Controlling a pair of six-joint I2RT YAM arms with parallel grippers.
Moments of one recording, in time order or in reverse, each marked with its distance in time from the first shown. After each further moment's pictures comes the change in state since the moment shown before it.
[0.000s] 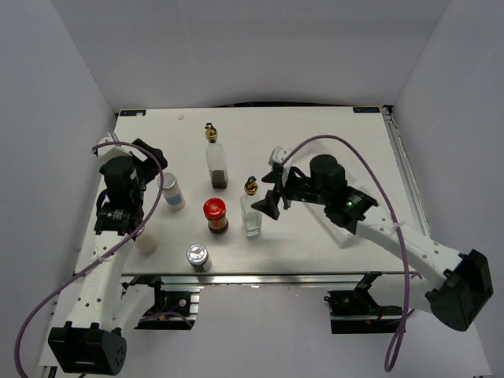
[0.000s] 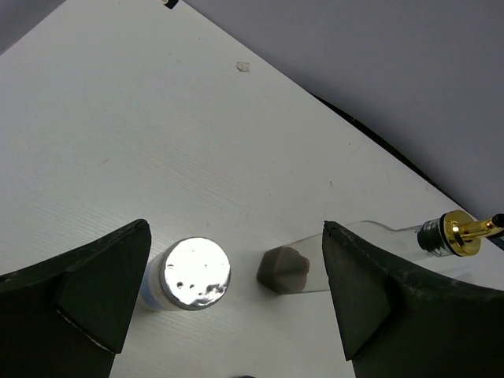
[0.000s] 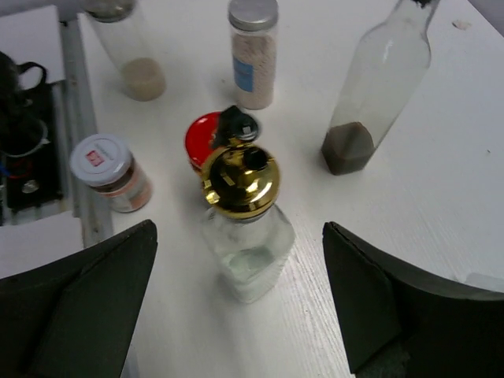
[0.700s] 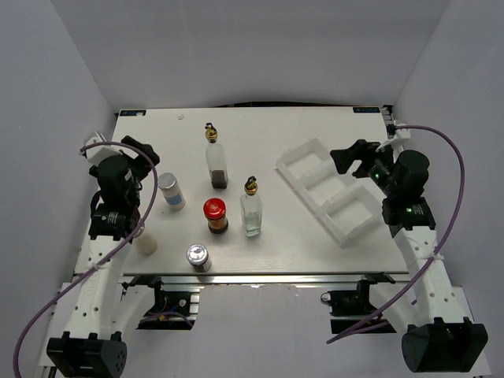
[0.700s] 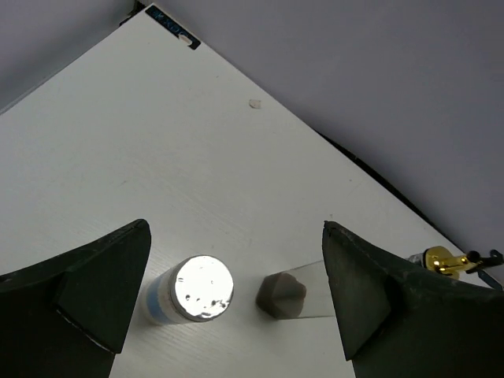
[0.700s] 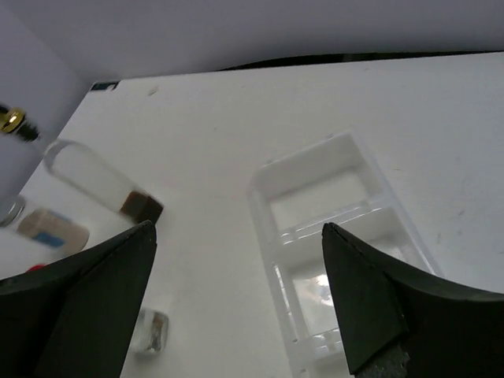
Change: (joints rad) left arm 0.000 -0.013 0.060 -0.051 -0.102 -0.021; right arm -0.699 -0.242 -0.077 -0.028 0.192 0.450
